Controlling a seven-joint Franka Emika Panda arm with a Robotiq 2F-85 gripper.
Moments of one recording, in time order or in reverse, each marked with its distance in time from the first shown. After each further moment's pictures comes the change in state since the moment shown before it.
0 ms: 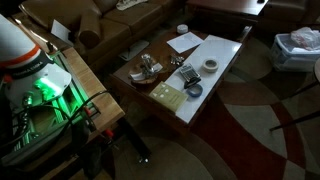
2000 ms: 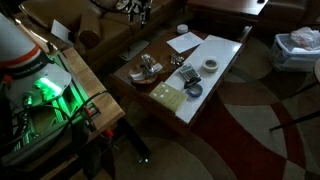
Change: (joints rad) arm 0.039 0.892 -0.042 0.307 0.197 0.125 -0.258
